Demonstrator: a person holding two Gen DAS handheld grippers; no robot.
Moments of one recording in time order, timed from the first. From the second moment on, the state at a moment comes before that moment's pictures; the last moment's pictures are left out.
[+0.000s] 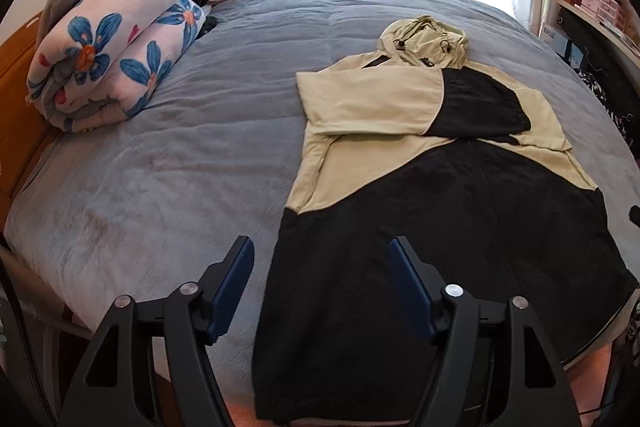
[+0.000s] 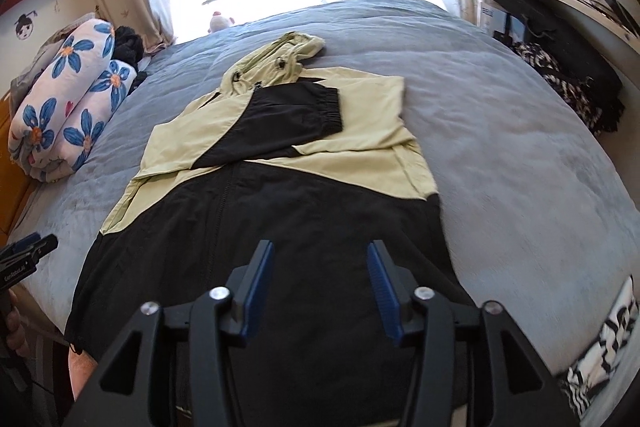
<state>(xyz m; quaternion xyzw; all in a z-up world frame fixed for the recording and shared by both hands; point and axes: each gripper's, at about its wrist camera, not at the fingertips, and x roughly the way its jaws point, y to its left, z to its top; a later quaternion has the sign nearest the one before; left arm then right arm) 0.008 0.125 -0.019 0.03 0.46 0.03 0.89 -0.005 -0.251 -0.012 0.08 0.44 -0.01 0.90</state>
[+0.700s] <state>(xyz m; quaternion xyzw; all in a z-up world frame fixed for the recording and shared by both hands) -0.026 0.192 -0.124 -0.04 0.58 0.04 0.81 -0.063 -0.355 -0.073 0.14 0.51 -0.11 0.84</state>
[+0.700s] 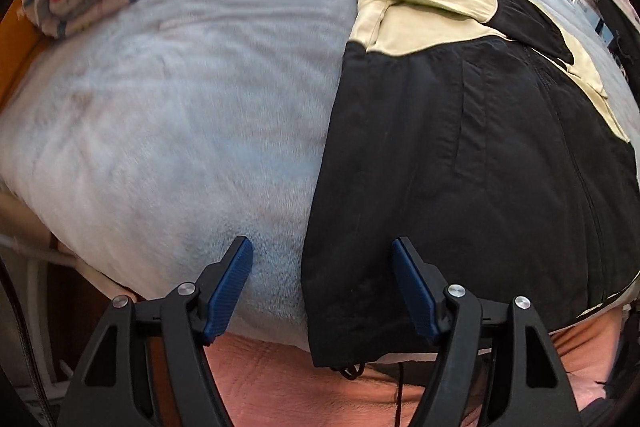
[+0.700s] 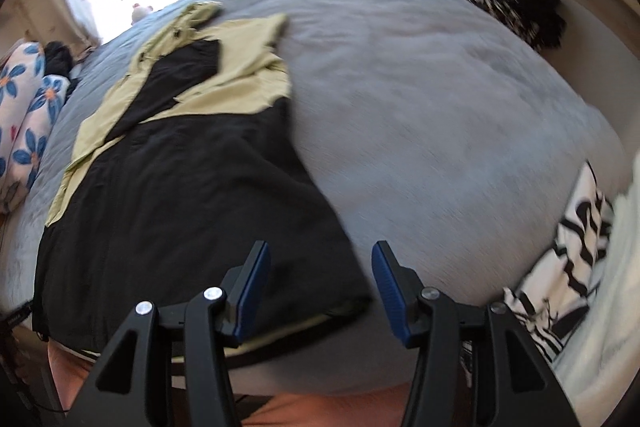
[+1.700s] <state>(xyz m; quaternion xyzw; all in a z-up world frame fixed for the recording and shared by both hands) -0.022 0.197 -0.147 -0.07 0.58 -0.02 0.81 -0.058 -0.346 -0.112 0.19 0.53 -0.03 0.82</state>
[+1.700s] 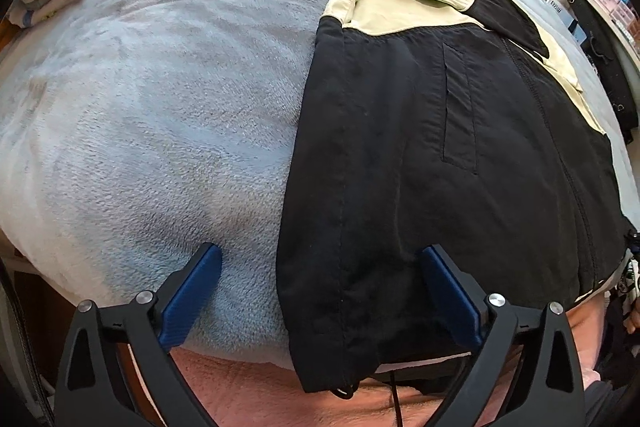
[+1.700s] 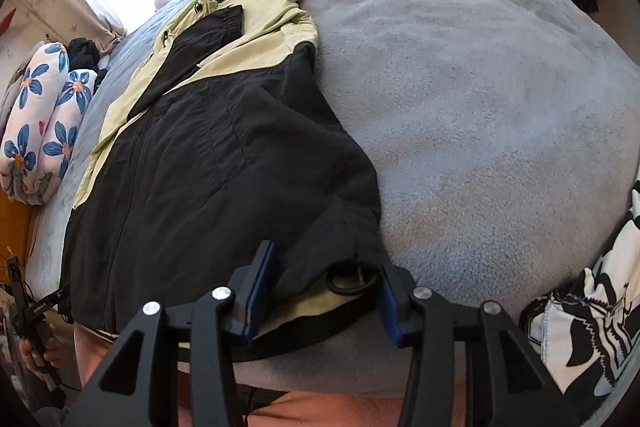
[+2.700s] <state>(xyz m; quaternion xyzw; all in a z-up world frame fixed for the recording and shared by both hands) -0.058 0.169 -0.075 -0.03 0.54 0.01 0.84 -0.078 -0.300 -0.050 0.00 0.51 -0.05 0.86</state>
